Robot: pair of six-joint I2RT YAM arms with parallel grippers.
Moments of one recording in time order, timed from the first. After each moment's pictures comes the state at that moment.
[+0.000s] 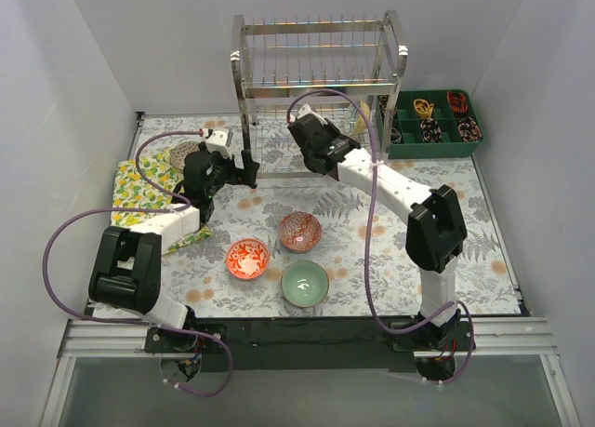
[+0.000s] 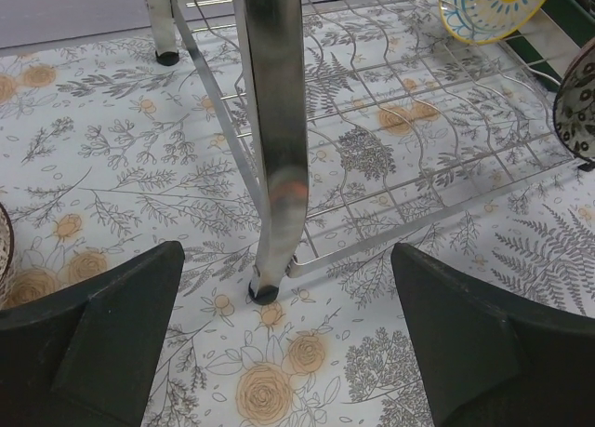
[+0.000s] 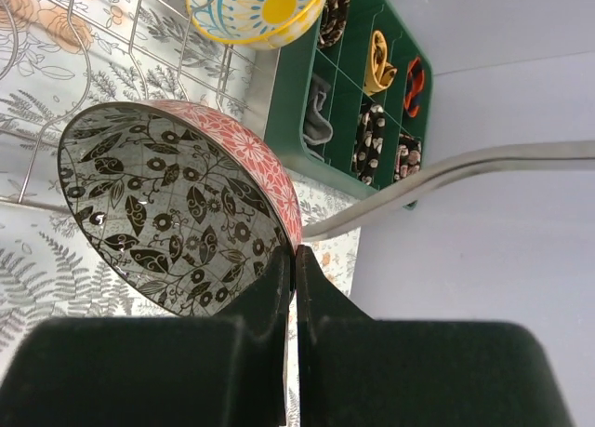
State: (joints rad) left arm -0.22 1.50 0.76 0.54 0.21 -0.10; right arm 0.75 1.94 1.76 -0.62 0.91 -0.33
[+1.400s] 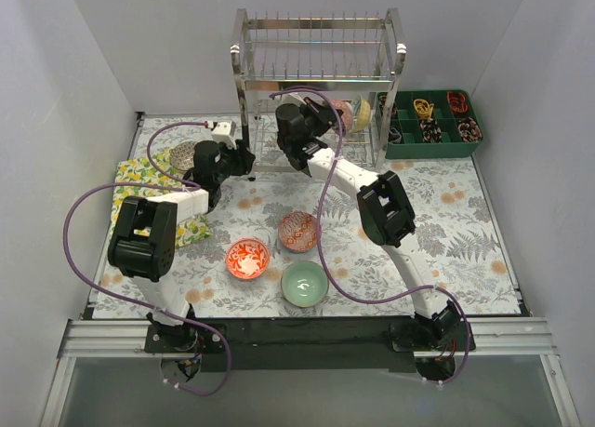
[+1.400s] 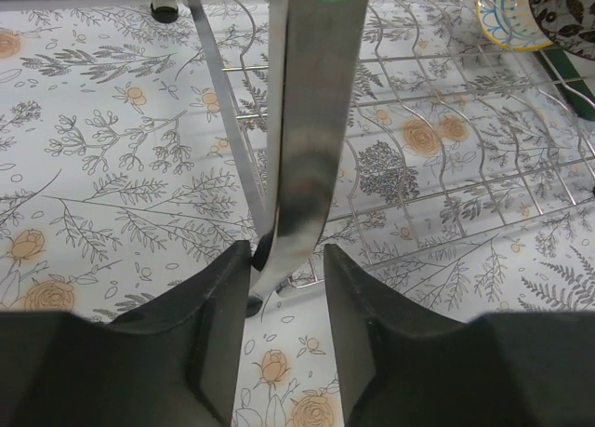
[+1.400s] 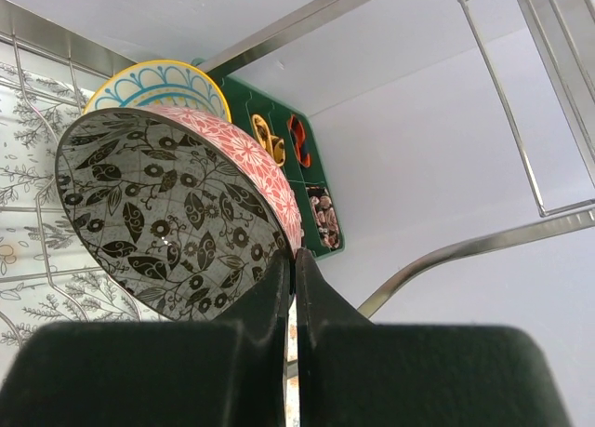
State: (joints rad) left arm -0.21 1.75 0.93 0.57 0.22 -0.20; right arm 0.71 2.43 2.10 0.25 1.30 -0.94
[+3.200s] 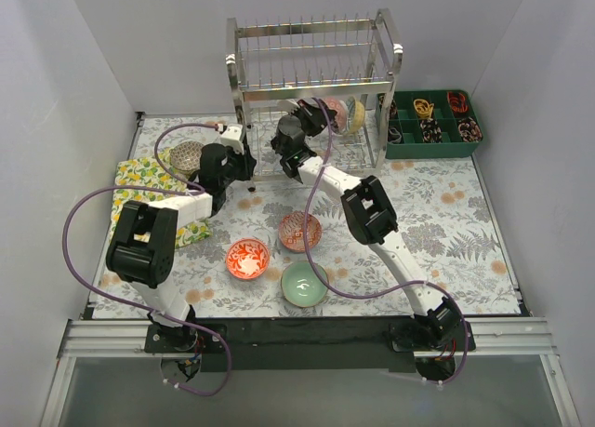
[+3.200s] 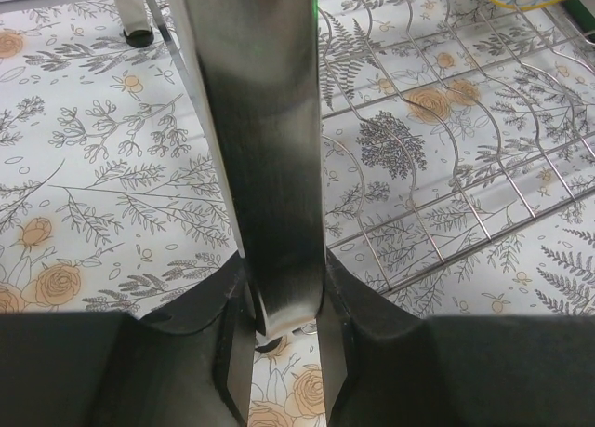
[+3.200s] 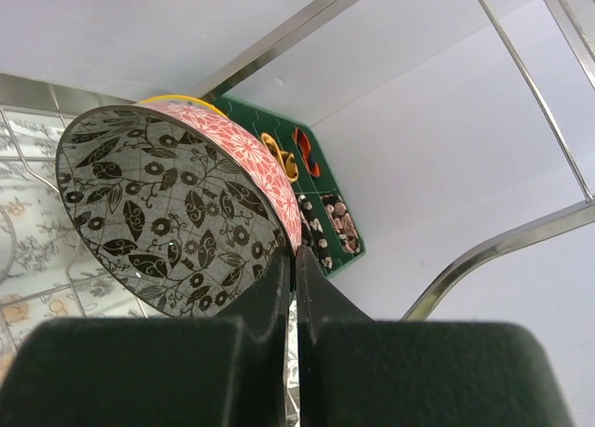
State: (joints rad) left arm -0.27 1.71 0.90 0.52 0.15 -0.11; right arm 0.72 2.66 2.28 0.71 1.33 -1.27
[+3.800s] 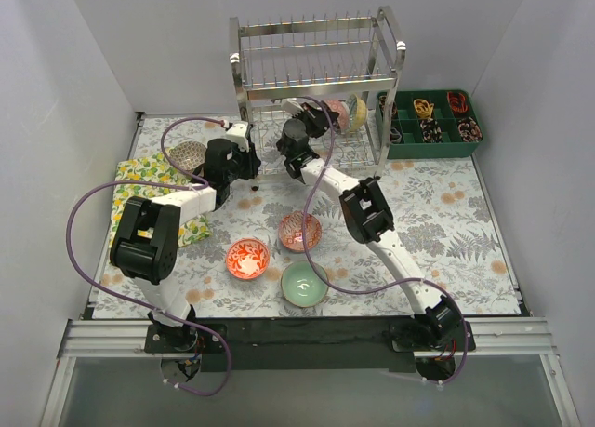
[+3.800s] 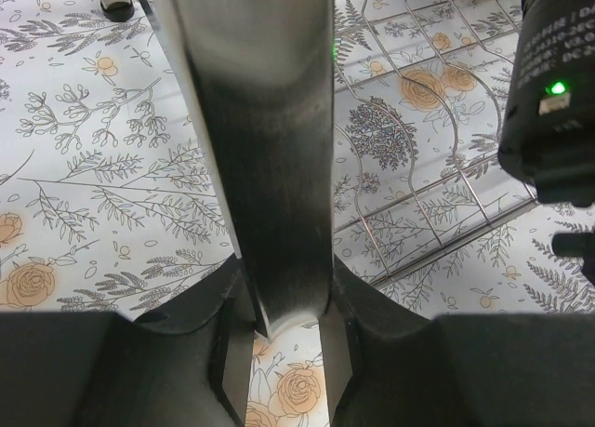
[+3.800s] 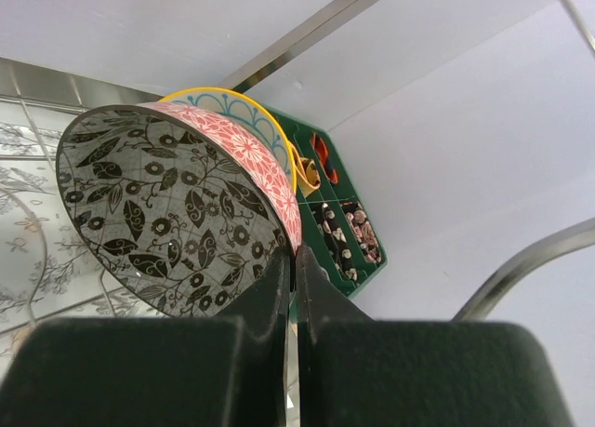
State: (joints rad) left arm -0.29 1.74 0.98 0.39 0.15 -0.12; right arm 0.69 2.78 2.39 0.75 1.29 -1.27
